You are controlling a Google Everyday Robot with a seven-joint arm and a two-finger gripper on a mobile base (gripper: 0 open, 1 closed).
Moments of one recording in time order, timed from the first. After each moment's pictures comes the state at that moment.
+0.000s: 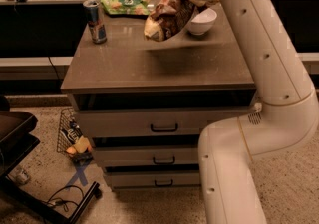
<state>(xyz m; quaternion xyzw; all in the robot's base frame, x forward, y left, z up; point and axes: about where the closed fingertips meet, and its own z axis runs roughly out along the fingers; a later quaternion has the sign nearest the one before) 0.725 -0.131 1.003 -0.45 0.78 -0.20 0.39</state>
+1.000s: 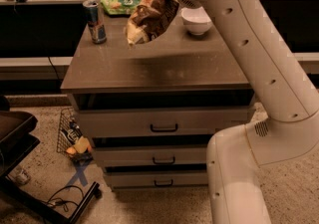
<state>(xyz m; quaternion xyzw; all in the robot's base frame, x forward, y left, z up) 0.678 -0.081 1.028 -0.46 0.72 -0.21 0.47</state>
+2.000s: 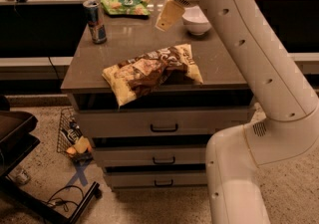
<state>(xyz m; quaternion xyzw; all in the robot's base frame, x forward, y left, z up) 0.688 -0.071 1.029 -0.46 0.71 -0.20 0.49</state>
